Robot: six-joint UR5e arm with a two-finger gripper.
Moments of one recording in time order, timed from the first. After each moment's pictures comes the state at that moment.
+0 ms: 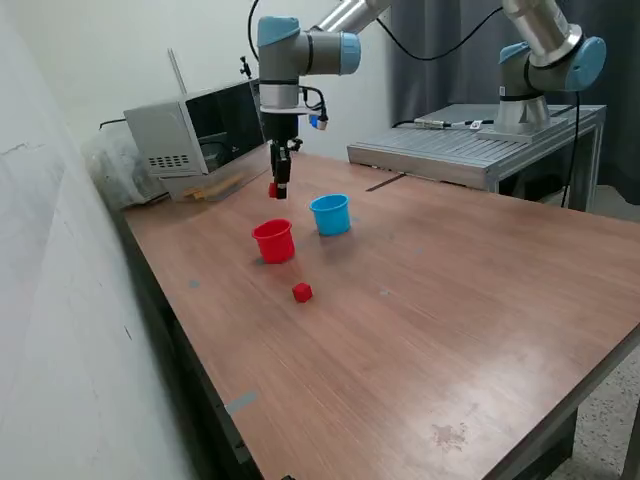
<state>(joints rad) -0.20 -0.86 1.29 -2.23 -1.64 3.32</state>
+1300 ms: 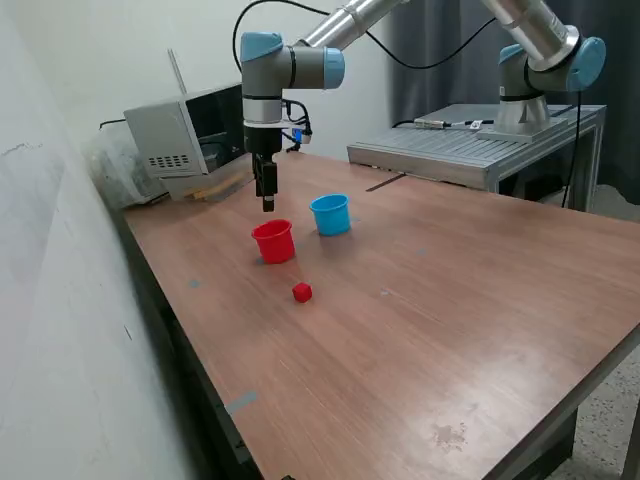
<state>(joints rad) -0.18 -0.77 1.16 -2.21 -1.63 3.20</state>
